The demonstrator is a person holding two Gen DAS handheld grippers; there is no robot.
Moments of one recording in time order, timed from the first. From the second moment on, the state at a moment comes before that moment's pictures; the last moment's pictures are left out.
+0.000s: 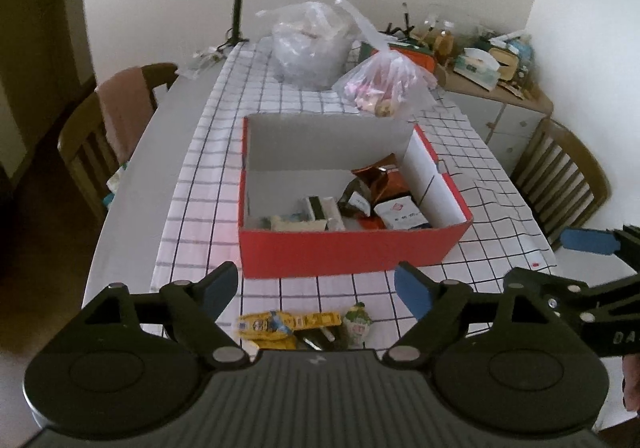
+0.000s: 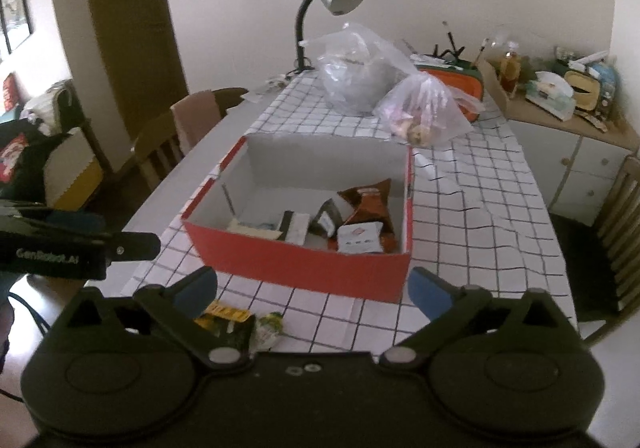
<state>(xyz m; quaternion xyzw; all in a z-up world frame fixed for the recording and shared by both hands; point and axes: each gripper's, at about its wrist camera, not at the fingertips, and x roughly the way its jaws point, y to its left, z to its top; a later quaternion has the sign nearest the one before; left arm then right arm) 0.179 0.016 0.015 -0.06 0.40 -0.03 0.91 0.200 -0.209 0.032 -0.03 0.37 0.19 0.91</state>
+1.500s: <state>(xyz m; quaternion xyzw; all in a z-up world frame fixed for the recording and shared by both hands) 0.215 0.059 -0.151 -0.10 0.53 -0.02 0.84 0.226 -0.157 -0.100 0.03 0.52 0.14 0.84</state>
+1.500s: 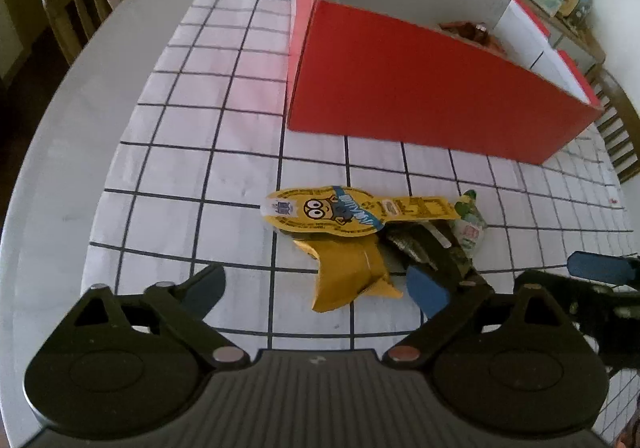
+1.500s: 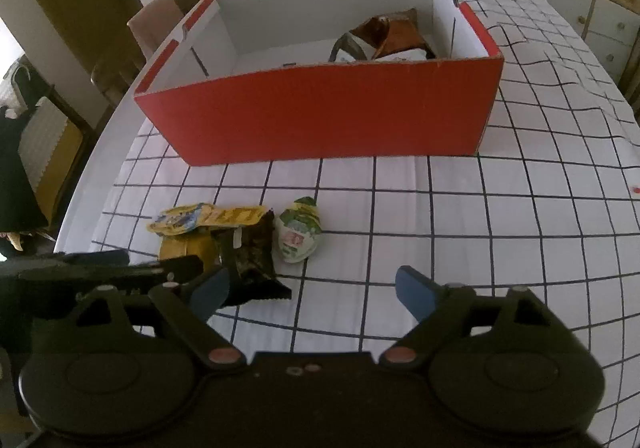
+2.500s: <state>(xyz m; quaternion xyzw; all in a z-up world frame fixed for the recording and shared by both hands) 0.210 0.093 -0.149 -0.09 0.54 -0.04 0.83 0.236 -0.075 -0.134 -0.09 0.54 0.17 0.82</state>
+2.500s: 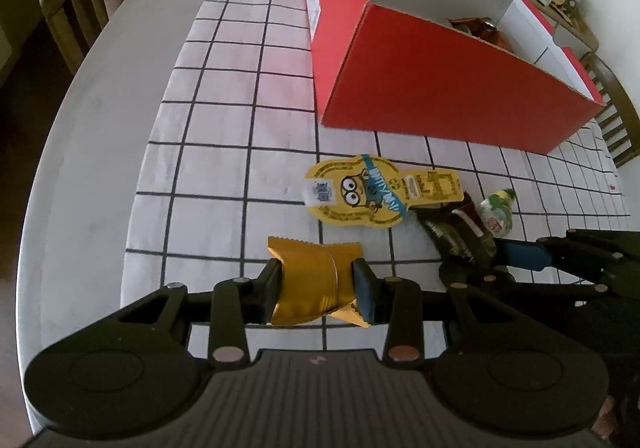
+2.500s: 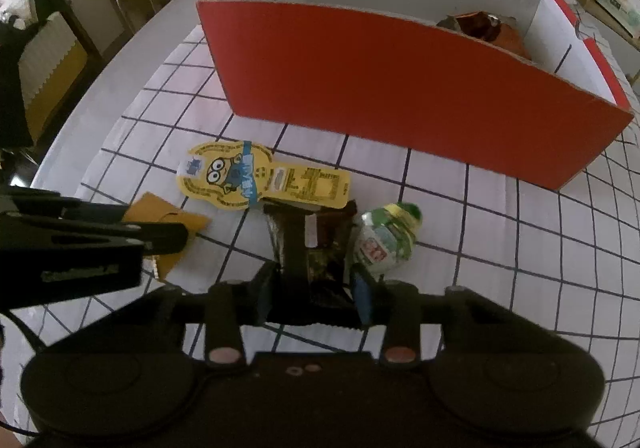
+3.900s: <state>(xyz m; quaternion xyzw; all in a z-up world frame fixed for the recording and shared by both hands) 0.140 0.010 -0.046 -0.12 0.49 0.00 0.87 0.166 -0.226 -0.035 -0.01 0.46 0.20 0.87</state>
